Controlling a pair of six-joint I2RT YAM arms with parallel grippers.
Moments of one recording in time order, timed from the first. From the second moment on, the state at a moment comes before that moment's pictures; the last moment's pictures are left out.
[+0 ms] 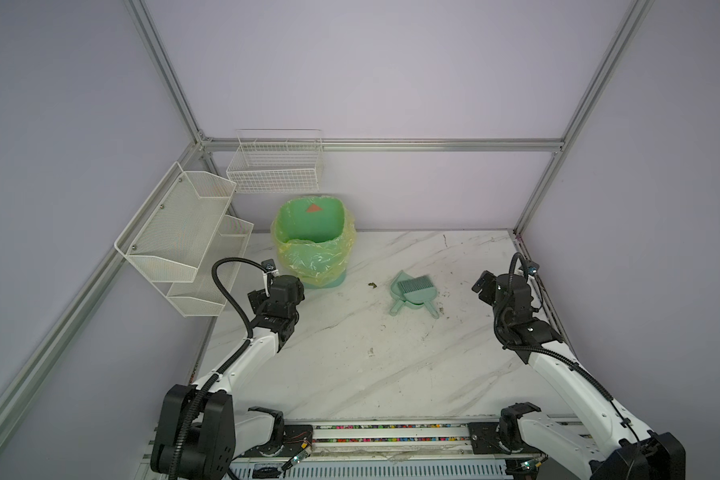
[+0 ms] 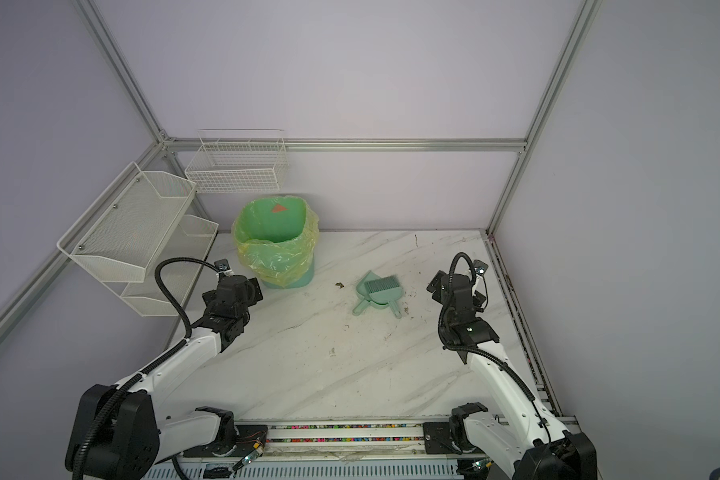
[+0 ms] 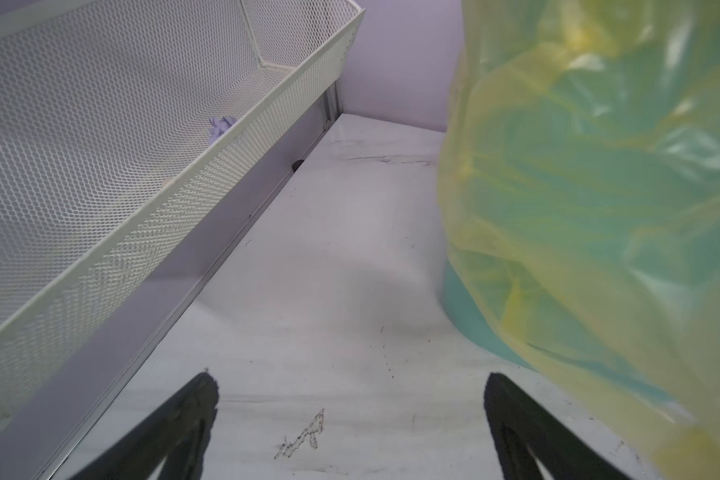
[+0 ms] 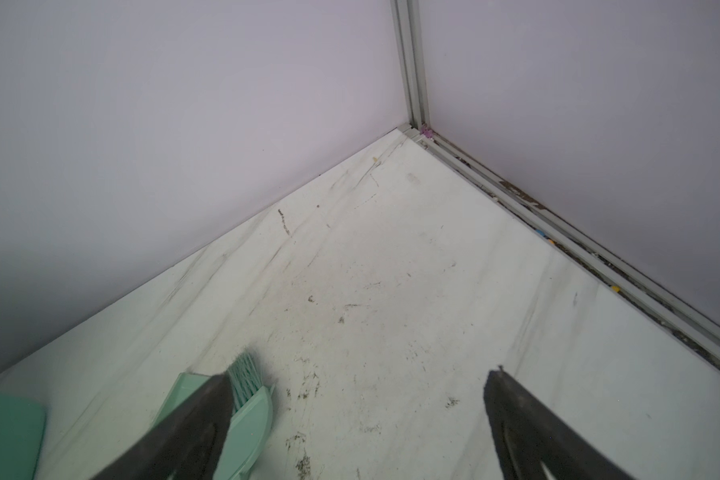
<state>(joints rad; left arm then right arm) -0.17 1.23 0.66 0.05 -0.63 -0.23 0.25 0.98 0.71 -0.18 0.54 0.58</state>
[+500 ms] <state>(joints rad) -0.16 1.45 0.38 0.71 -0.65 0.01 0.25 0.96 0.56 -0.06 0.68 0.52</state>
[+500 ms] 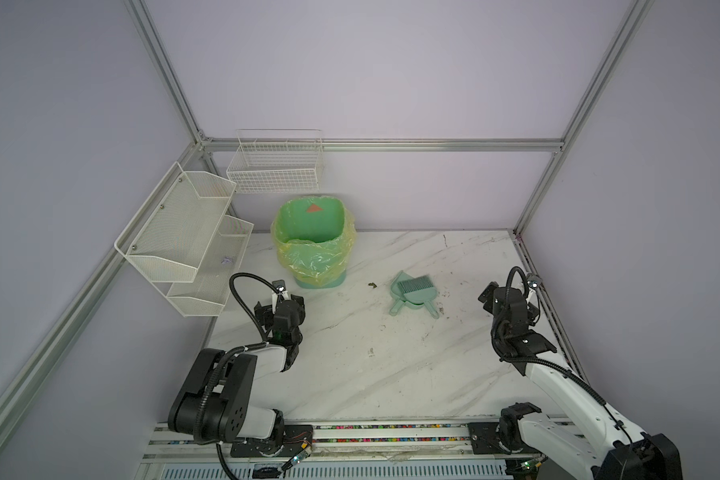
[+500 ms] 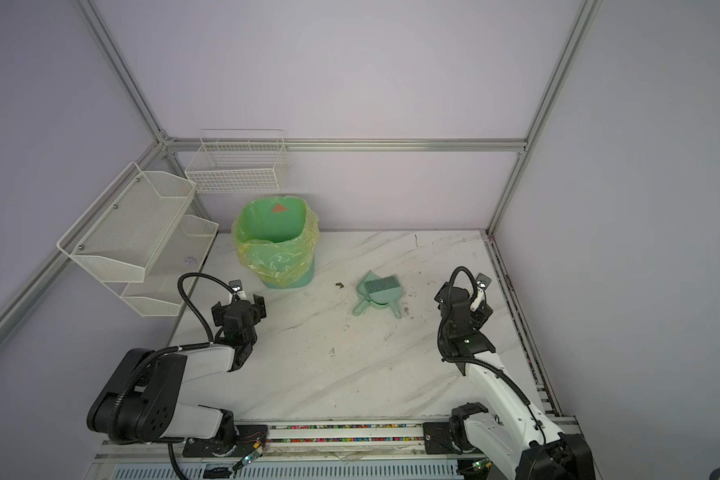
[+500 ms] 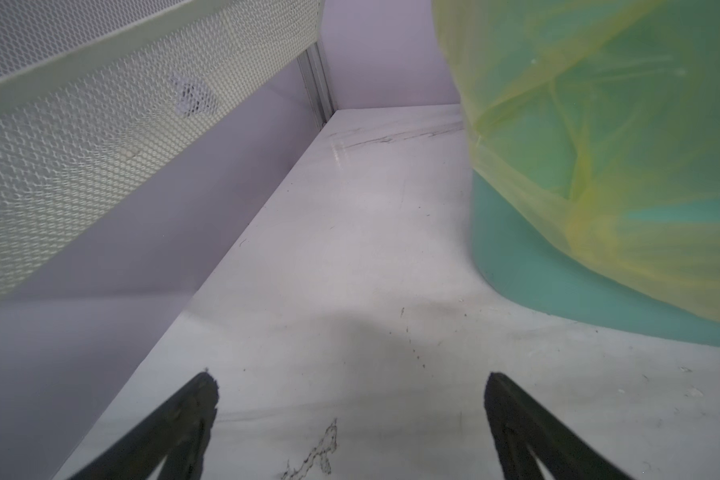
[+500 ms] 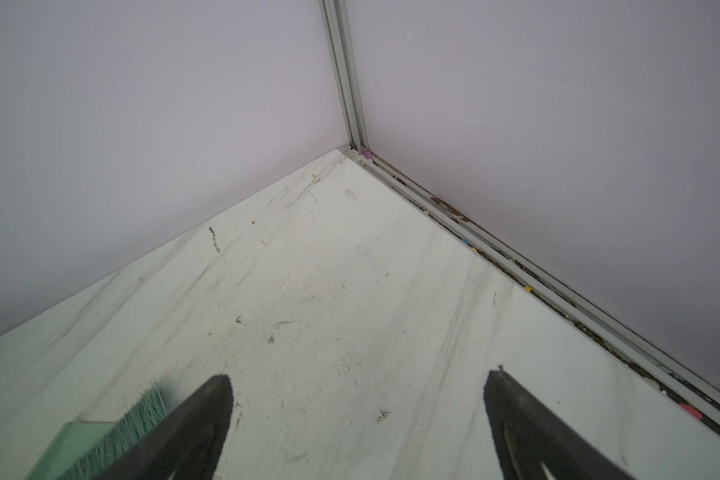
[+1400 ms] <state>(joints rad) -0.06 1.55 0.38 0.81 -0.46 0.01 0.25 1.41 0.33 0.92 0.81 0.27</state>
